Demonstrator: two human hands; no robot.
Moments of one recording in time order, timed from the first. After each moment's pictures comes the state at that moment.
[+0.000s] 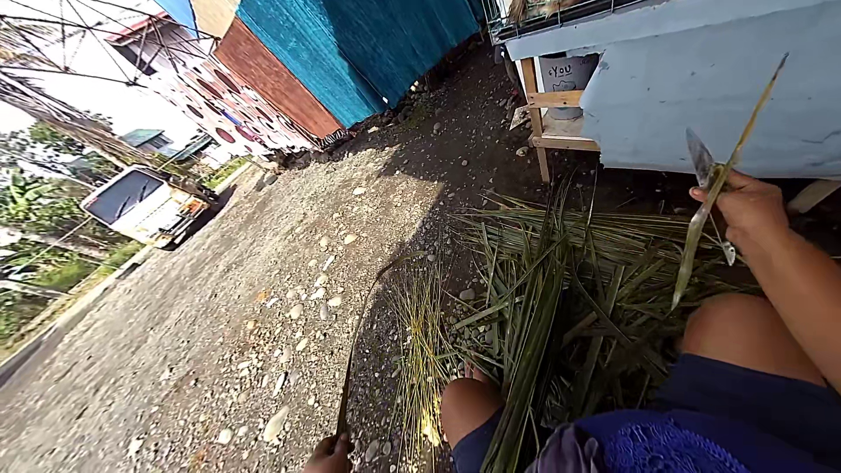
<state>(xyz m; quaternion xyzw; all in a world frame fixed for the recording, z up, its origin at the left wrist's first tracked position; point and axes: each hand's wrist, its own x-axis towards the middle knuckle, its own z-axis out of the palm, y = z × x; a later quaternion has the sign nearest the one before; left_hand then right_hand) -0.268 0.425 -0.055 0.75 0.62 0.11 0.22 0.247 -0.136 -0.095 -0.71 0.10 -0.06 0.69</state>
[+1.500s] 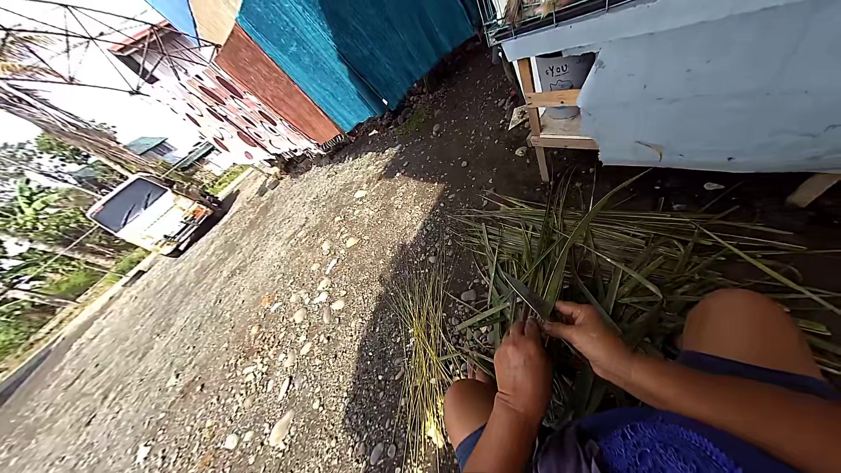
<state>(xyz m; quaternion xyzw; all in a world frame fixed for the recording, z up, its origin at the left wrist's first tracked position) -0.038 0.129 -0.040 0.98 0.10 0.14 0.02 0.042 0.023 -0.069 -0.56 -0.08 0.29 0.77</state>
